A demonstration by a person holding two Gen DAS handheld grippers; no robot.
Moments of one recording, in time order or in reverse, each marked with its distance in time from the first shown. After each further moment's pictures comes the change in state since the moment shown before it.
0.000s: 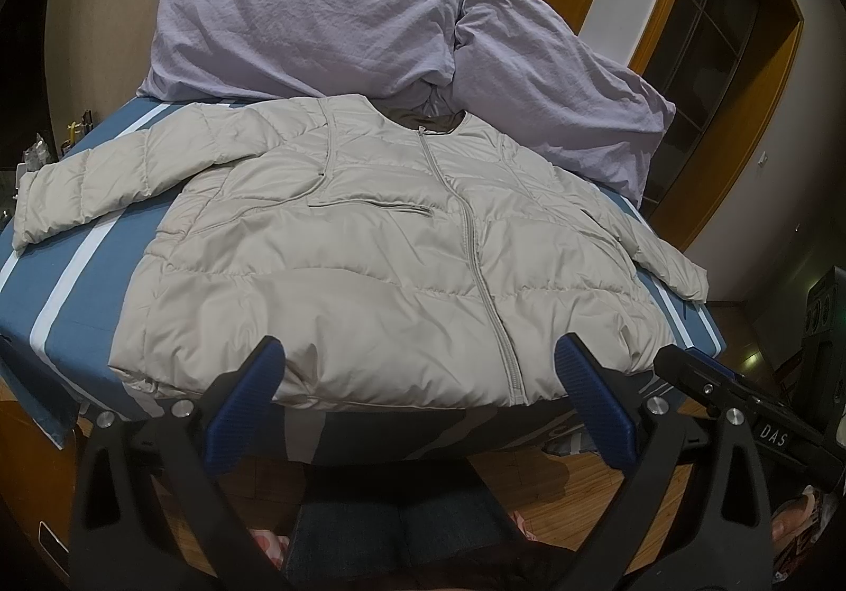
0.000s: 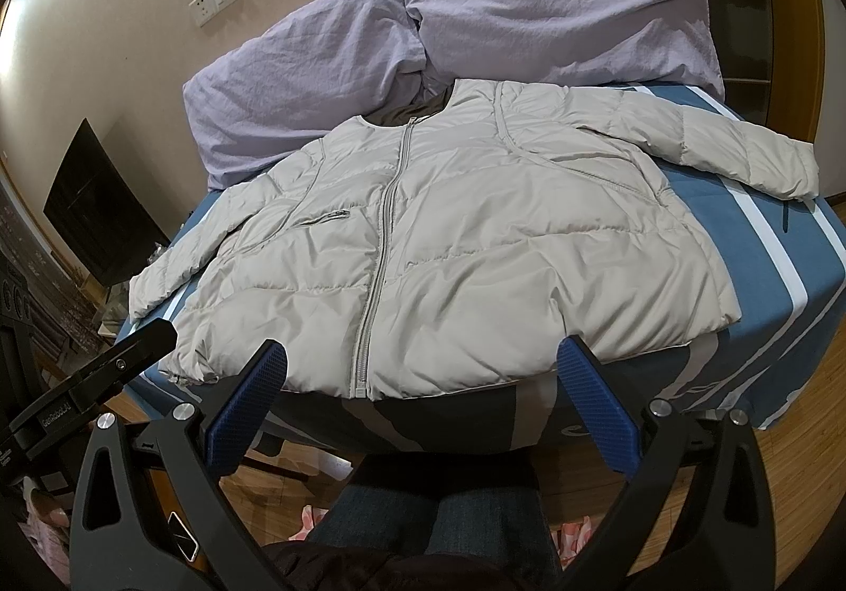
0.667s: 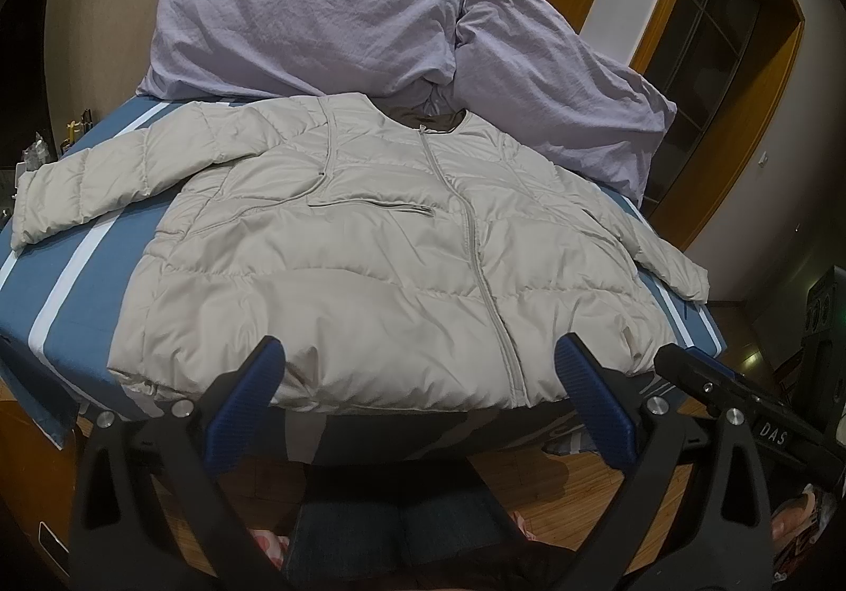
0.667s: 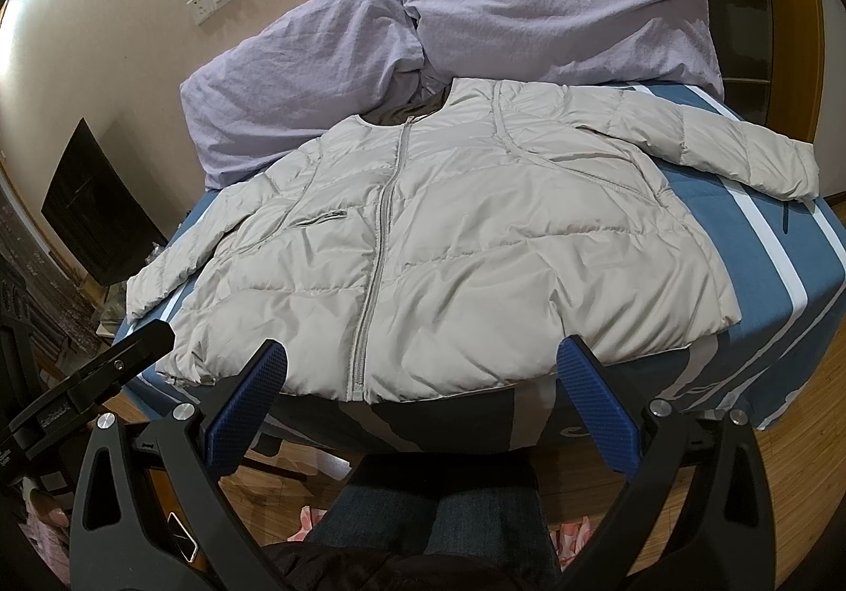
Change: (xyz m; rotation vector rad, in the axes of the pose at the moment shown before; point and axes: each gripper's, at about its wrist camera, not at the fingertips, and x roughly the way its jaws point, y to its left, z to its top) left arm 0.000 0.000 0.000 0.000 0.002 0.001; right arm 0.002 0.000 0.002 0.002 0.002 -0.002
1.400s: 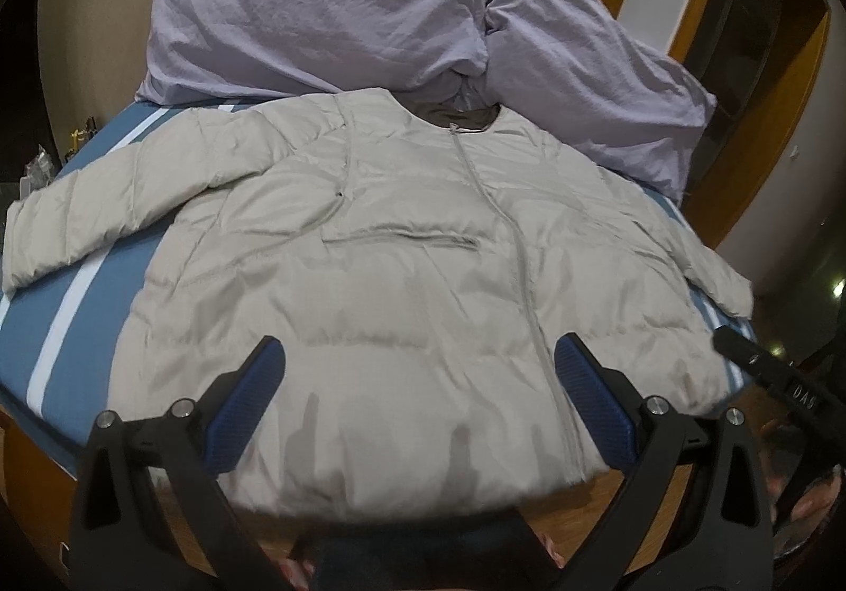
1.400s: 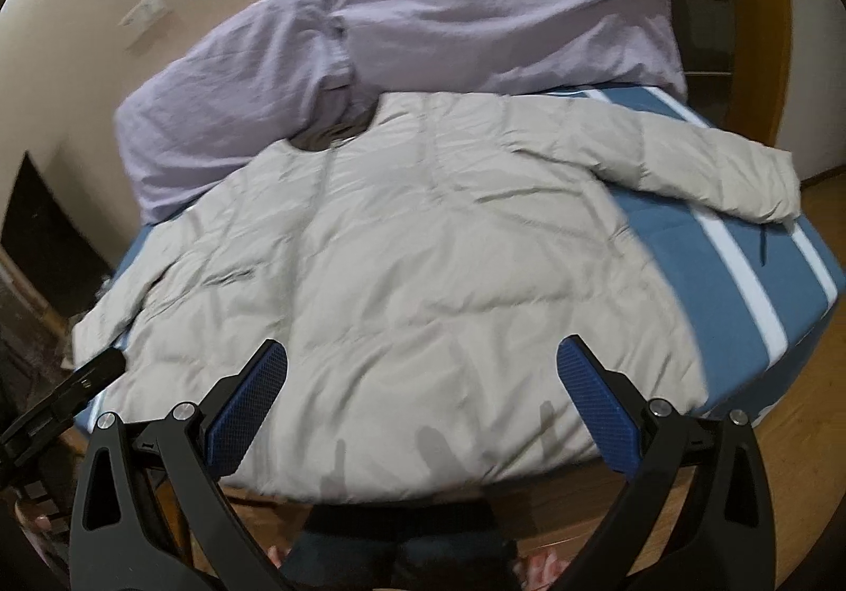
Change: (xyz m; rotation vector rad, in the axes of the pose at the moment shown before) left arm 0.060 0.012 0.040 0.018 0.043 0.092; right arm 0.040 -0.052 0.049 0.068 -0.004 -0.142
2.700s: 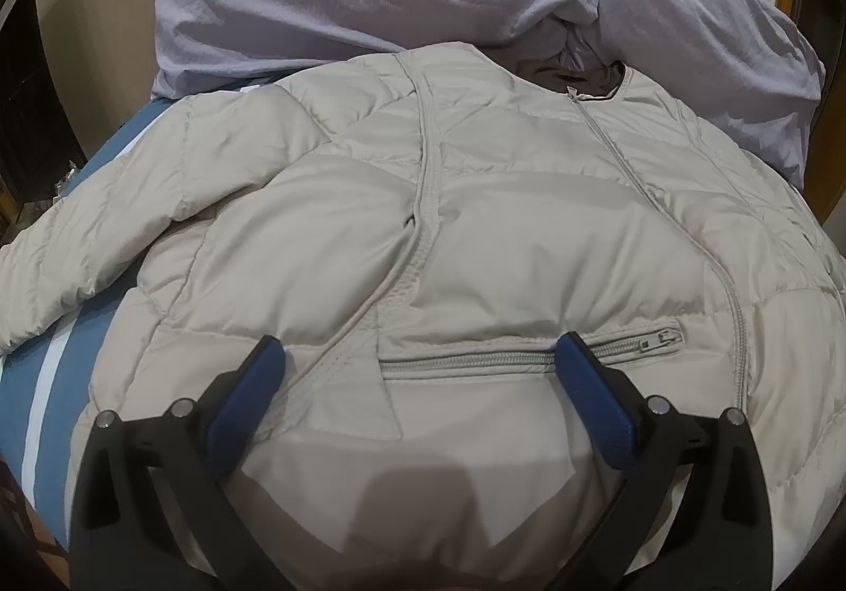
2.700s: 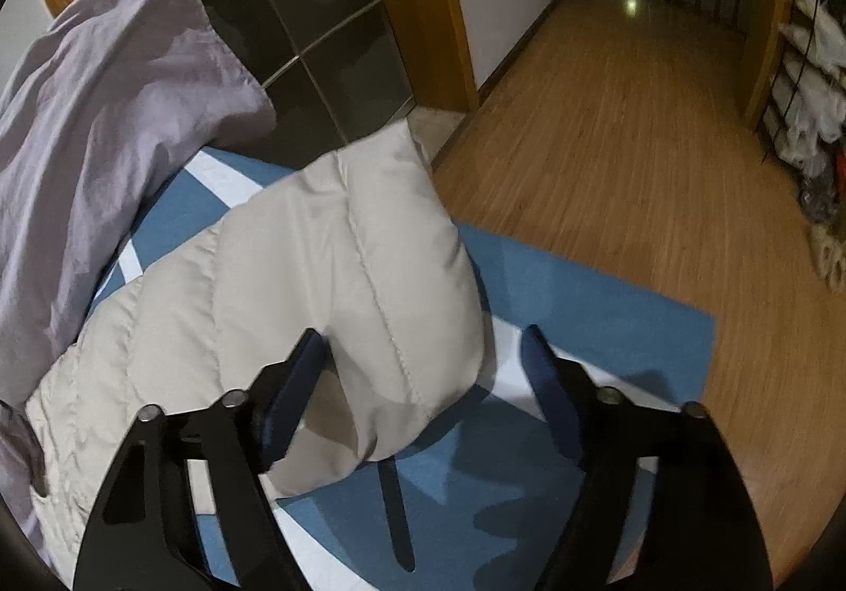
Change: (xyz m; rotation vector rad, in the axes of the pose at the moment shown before) left arm 0.145 0.035 0.046 0.007 0.071 0.232; right arm 0.083 -0.340 0.090 0.718 -0.019 -0.547
